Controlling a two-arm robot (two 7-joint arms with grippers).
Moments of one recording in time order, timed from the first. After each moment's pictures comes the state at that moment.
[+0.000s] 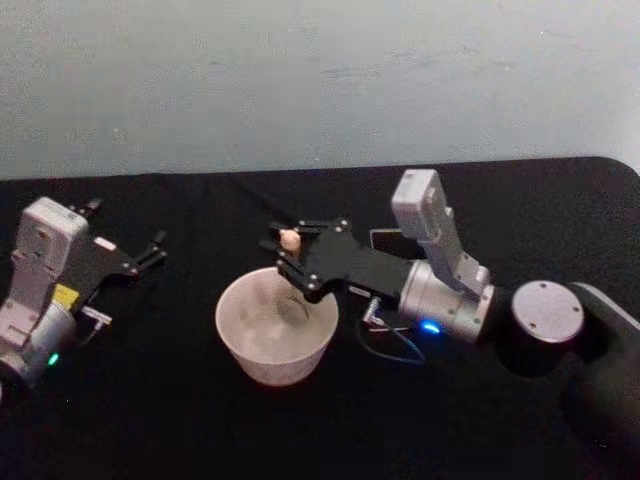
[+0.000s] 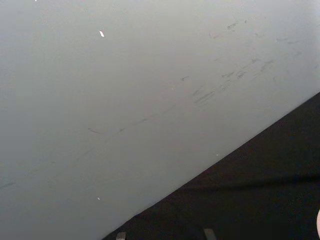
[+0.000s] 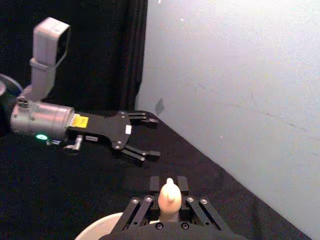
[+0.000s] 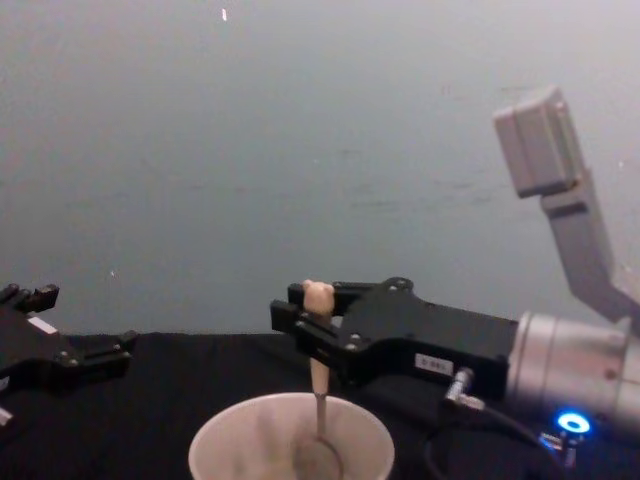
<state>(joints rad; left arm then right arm) -0.20 0.60 0.45 -1.41 -0.25 -0.12 0.03 0.46 0.27 -0.58 -1.17 0.33 -0.25 0.67</state>
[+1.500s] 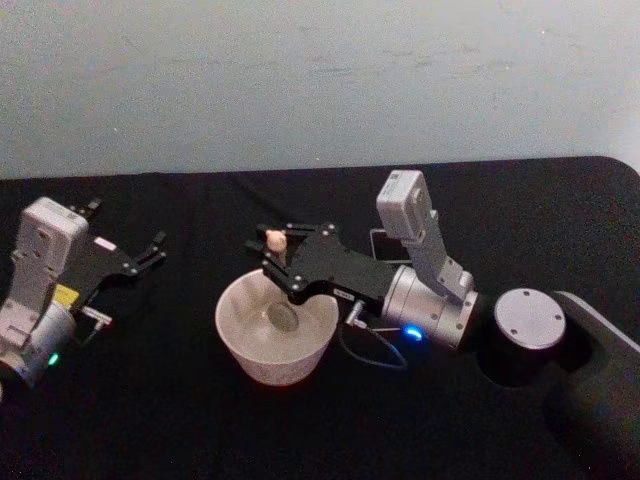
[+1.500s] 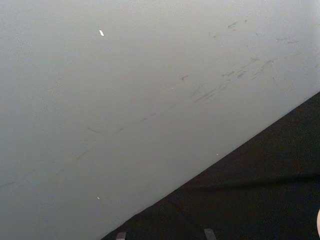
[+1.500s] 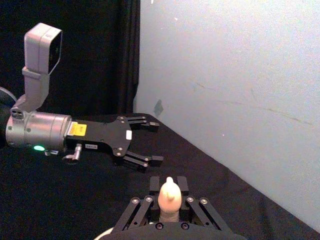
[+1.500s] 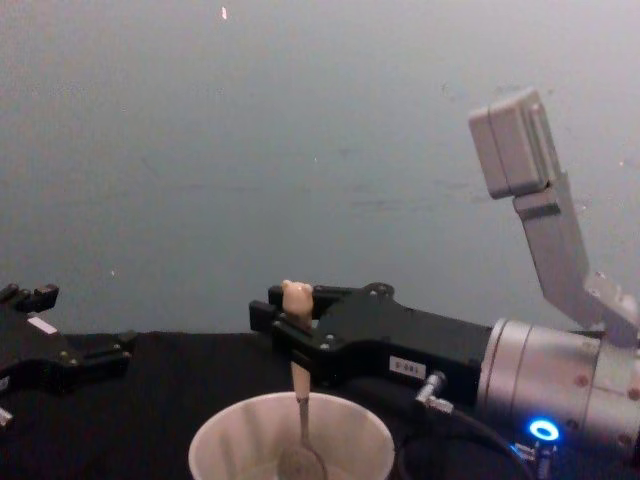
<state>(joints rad) -0.20 0.60 0.45 -1.41 -0.25 -0.12 0.03 0.44 0.25 -0.59 -1.18 0.35 -0.22 0.63</state>
